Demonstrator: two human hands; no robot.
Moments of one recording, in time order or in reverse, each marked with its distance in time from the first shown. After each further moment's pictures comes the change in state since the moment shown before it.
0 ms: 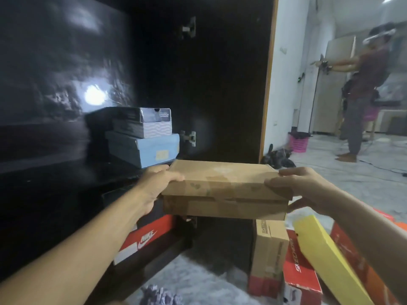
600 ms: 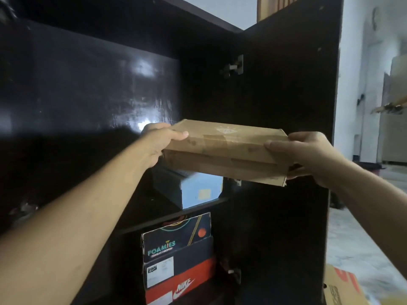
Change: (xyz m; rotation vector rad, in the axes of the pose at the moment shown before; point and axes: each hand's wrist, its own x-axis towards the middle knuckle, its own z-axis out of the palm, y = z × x) left_hand 0.109 0.143 -0.102 0.004 0.280 0.263; right_hand 0.086 -0.160 0.045 0.195 0.049 -0.399
